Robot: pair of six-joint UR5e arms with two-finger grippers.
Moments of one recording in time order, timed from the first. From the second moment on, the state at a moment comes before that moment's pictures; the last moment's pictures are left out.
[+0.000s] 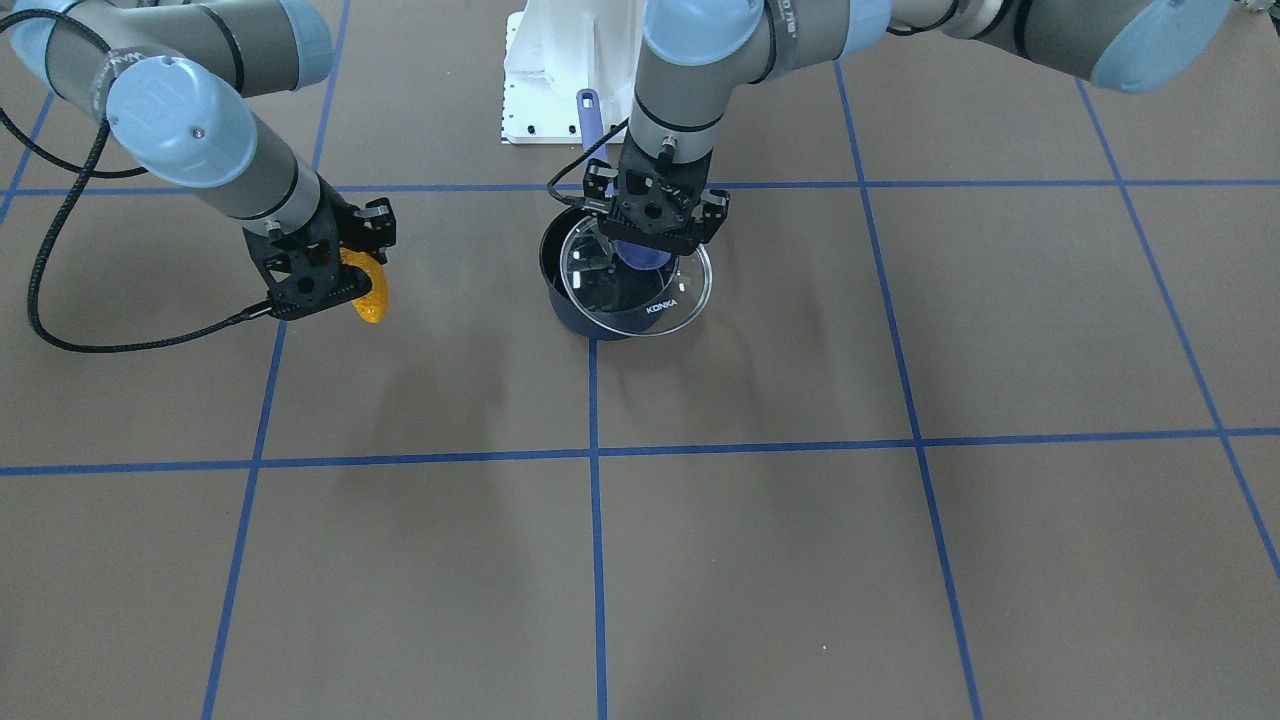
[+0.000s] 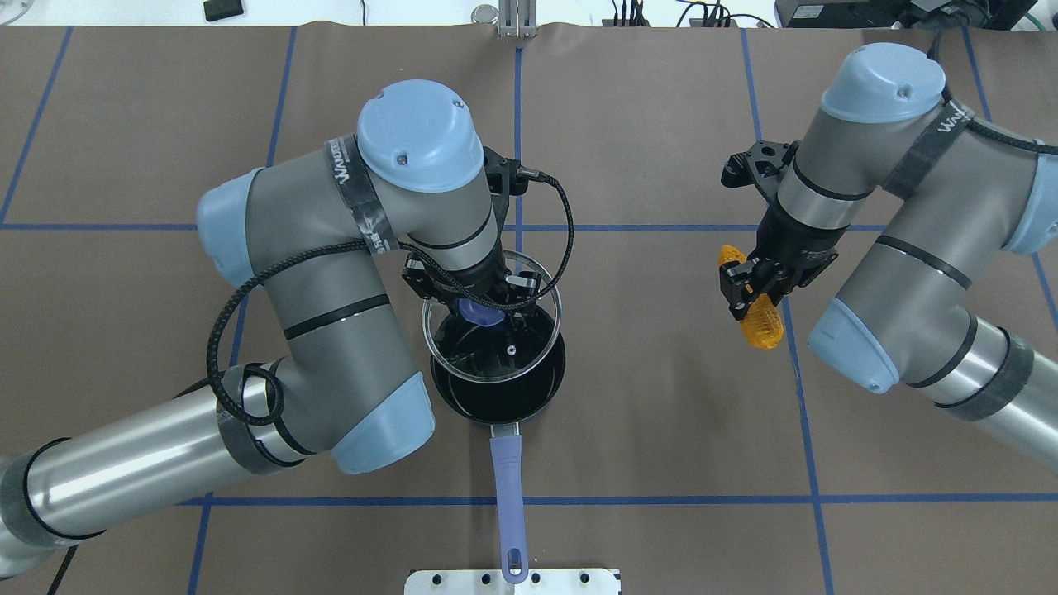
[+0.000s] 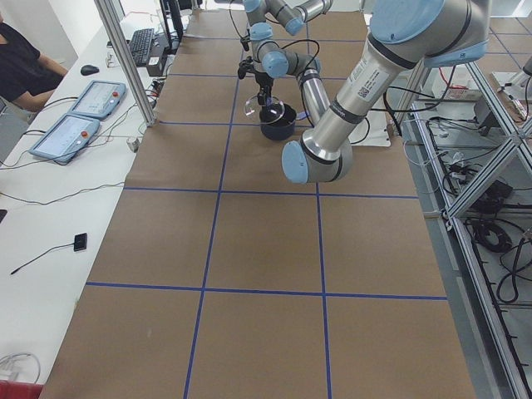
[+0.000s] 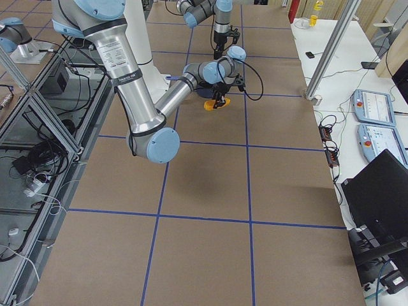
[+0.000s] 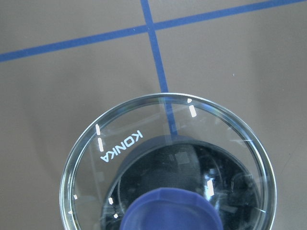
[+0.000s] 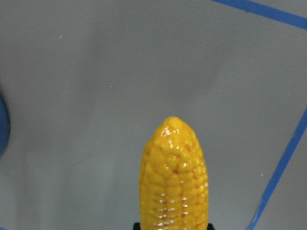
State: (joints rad) left arm -0.63 -2.35 -1.78 -1.36 -2.06 -0.88; right arm 0.76 -1.09 1.87 -1.85 2.32 0.60
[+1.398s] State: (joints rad) left arm -0.94 -2.07 -1.77 -1.37 -2.15 -0.30; right arm 0.55 -0.91 1.73 -1.46 2.30 0.98
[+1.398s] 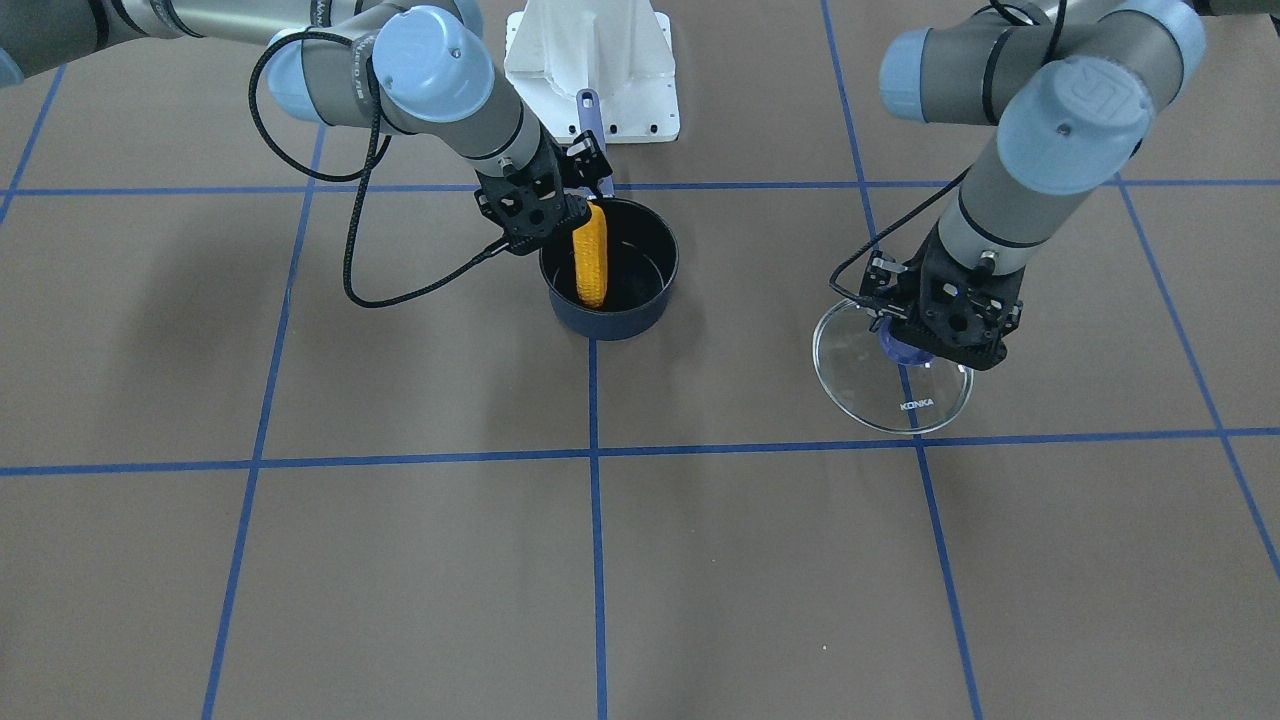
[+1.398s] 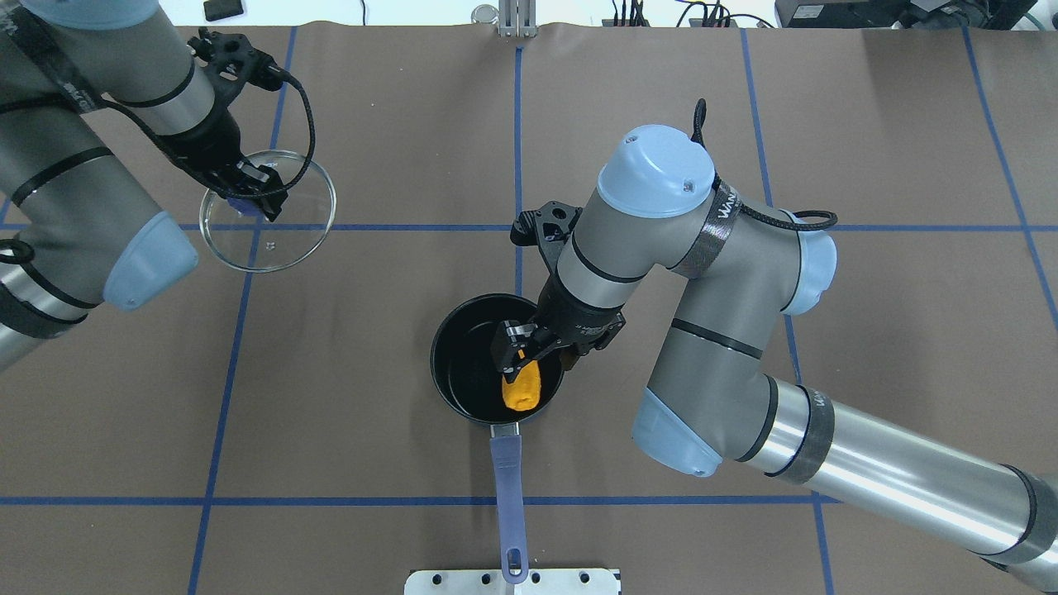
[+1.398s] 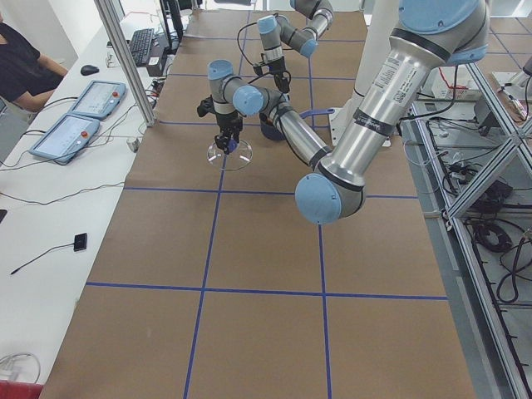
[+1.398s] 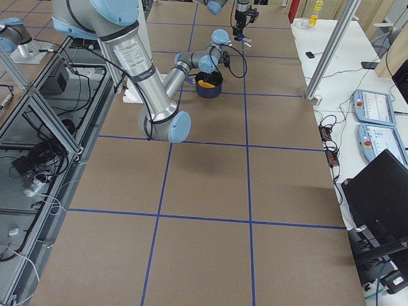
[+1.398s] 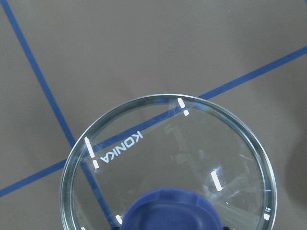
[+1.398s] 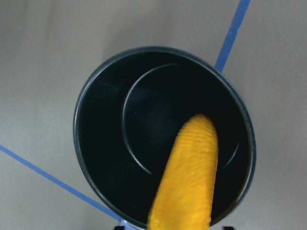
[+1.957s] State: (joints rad) left arm -0.99 -1.94 -1.74 -1.42 -2.15 -0.17; right arm 0.66 -0.98 1.81 -1.43 2.31 1.00
